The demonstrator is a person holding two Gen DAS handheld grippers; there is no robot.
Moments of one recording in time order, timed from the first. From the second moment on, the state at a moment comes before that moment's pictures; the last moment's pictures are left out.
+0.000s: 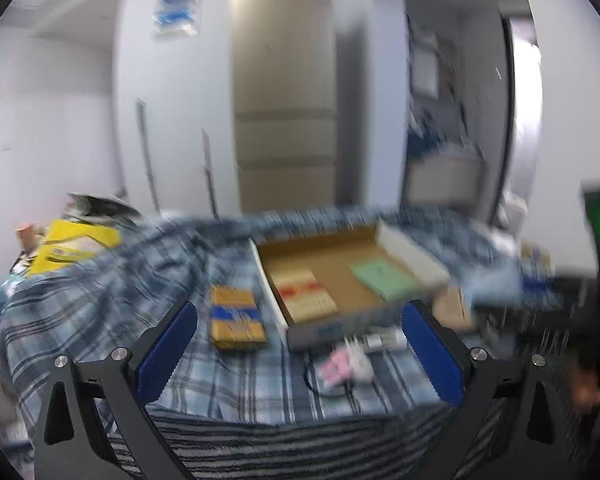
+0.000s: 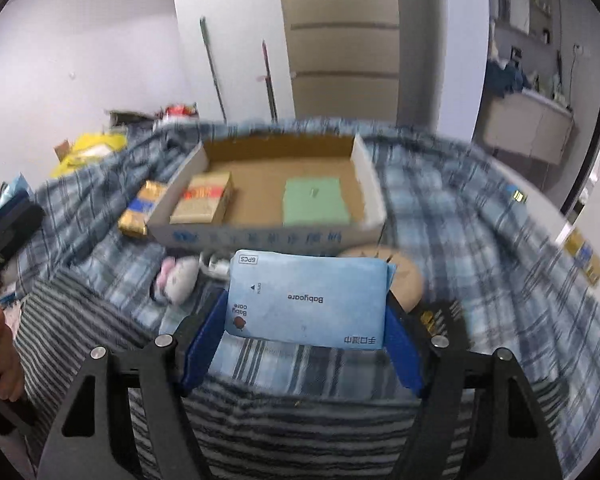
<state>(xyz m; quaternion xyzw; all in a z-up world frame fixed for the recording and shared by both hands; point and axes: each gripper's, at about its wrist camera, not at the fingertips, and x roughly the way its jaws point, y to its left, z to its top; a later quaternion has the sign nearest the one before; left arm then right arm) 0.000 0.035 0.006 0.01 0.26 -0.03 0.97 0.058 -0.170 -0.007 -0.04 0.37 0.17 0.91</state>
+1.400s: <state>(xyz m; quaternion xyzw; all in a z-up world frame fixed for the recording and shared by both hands) 0.028 -0.005 -0.040 0.05 0.41 -0.07 0.91 0.064 -0.190 -0.015 -0.03 0.30 0.15 0.94</state>
